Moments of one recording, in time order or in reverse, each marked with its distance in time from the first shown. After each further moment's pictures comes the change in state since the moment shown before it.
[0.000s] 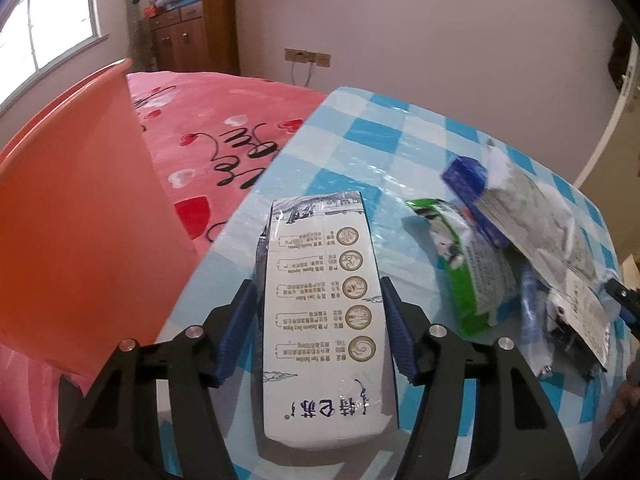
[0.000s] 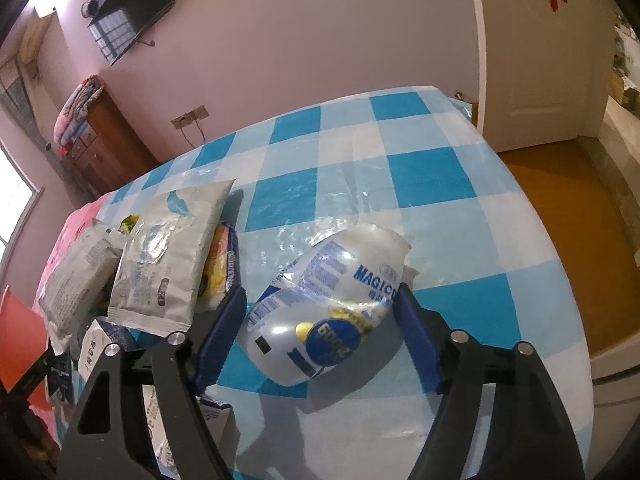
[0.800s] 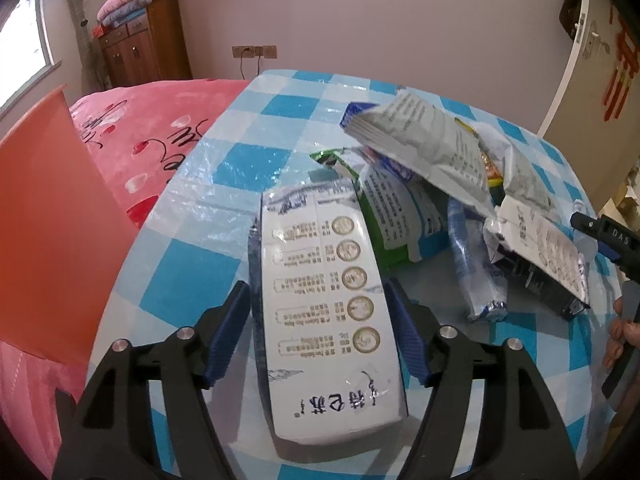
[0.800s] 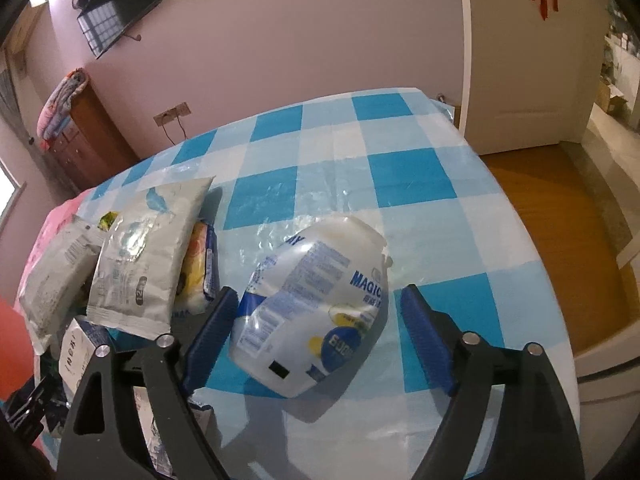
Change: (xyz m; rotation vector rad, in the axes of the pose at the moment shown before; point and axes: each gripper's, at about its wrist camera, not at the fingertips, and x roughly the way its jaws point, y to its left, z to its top) left arm -0.012 -0.047 -0.030 0.154 0.043 -0.082; right arm -0.002 0.000 -0.003 -0.007 -0.002 -0.093
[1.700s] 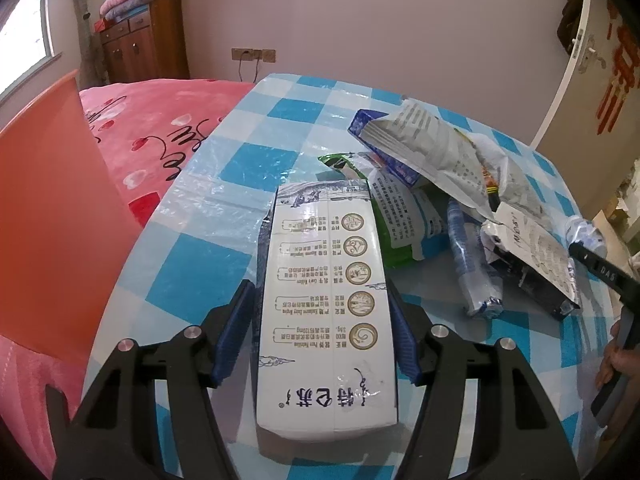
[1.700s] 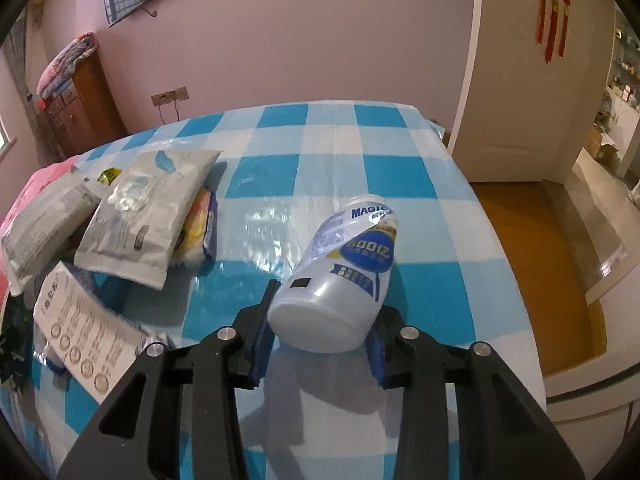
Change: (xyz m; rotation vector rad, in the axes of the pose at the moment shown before) left arm -0.011 0.017 -0.006 -0.036 -0.035 -0.053; right arm -0.021 0.008 -0.028 -0.132 -0.037 -0.098
